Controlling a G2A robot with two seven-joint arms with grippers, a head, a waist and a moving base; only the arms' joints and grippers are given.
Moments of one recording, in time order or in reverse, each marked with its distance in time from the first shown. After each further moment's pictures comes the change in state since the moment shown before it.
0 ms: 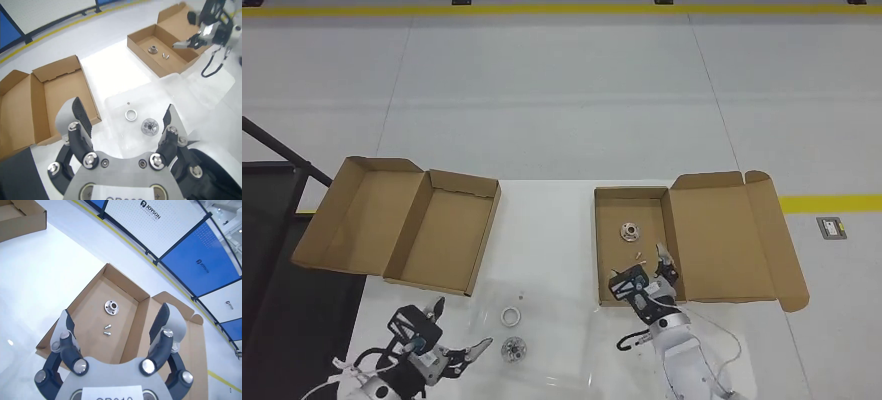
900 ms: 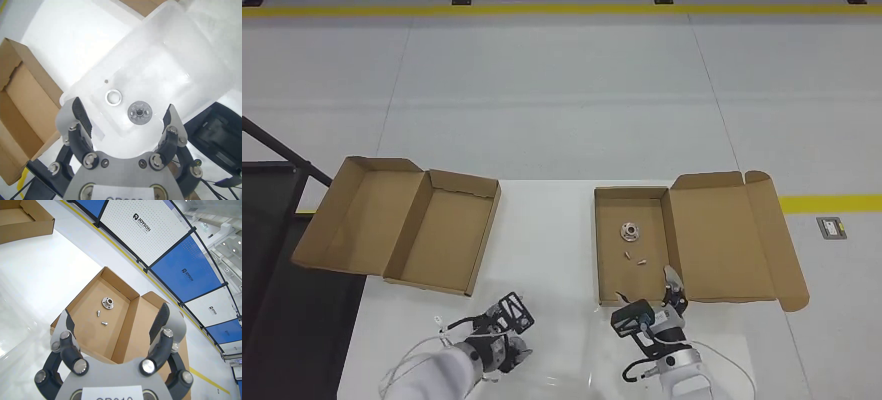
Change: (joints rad) left arm -0.437 -0.021 0.435 0.206 0.120 -0.020 -0.591; right arm -0.157 0.013 0.031 -0.116 -0.110 0.030 -0.030
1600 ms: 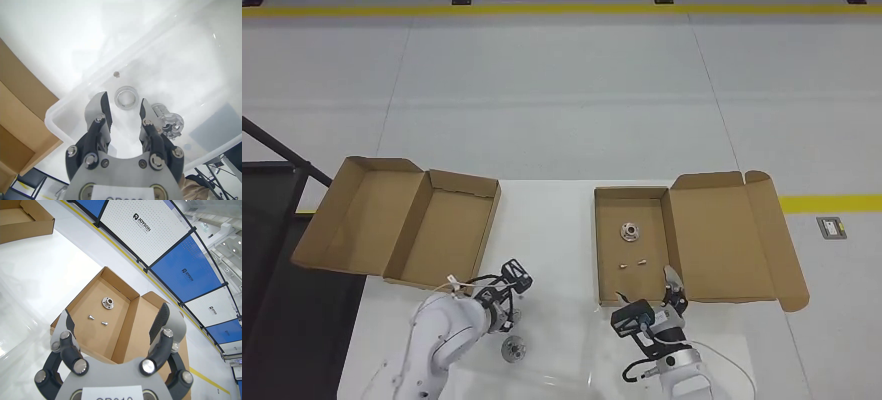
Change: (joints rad) left arm -0.296 -0.020 0.097 0.356 -0.136 0.044 -0.143; right arm 0.000 0.000 0.000 0.000 0.000 0.000 0.000
